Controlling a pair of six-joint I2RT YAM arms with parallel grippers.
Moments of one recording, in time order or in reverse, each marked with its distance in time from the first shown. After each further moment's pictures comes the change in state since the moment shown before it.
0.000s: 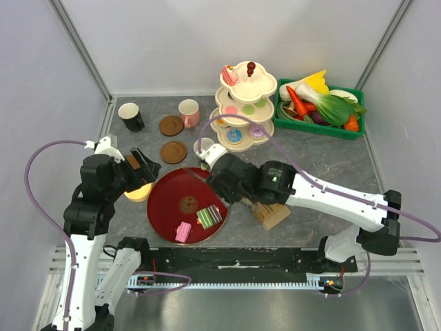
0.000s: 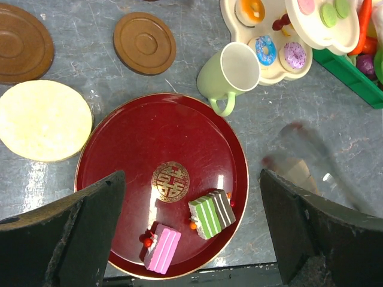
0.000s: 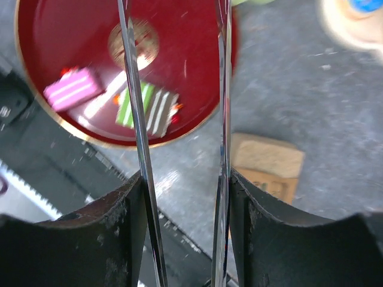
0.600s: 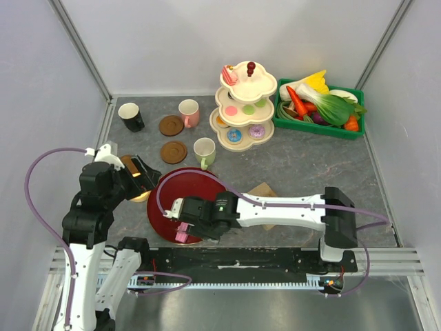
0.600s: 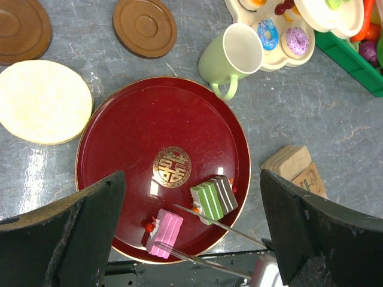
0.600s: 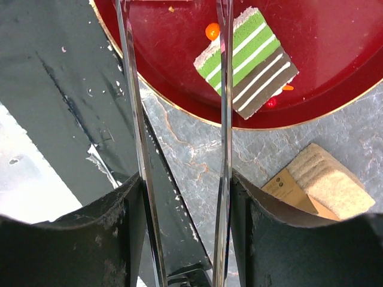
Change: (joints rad) left arm 0.000 -0.059 -0.022 -0.063 0.014 0.000; right arm 0.225 0.282 -0.055 -0.017 -0.179 -0.174
